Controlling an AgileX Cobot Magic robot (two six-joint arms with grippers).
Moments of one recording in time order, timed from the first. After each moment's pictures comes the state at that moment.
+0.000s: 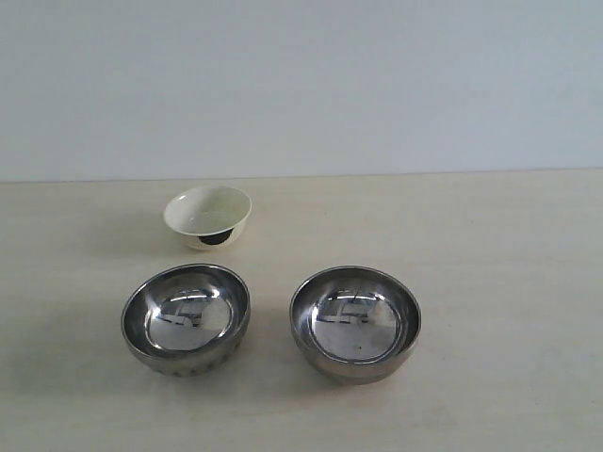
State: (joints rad) left arm -0.01 0.00 0.00 0.05 0.36 -0.23; right arm 0.29 0.01 0.00 -0.04 0.38 0.13
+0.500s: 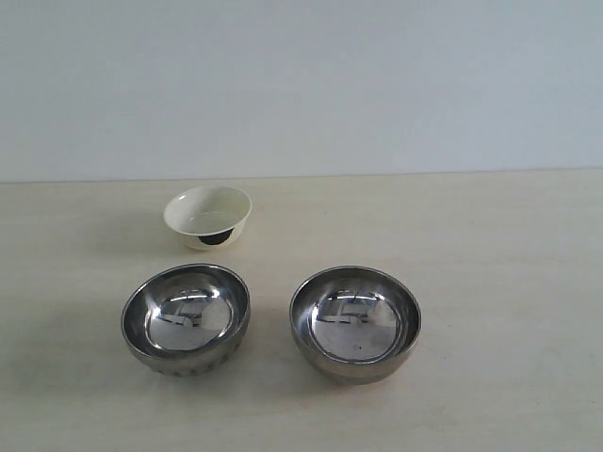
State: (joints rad) left arm -0.01 0.00 0.00 0.00 0.36 -0.26; right arm 0.29 0.01 0.00 -0.04 0.38 0.13
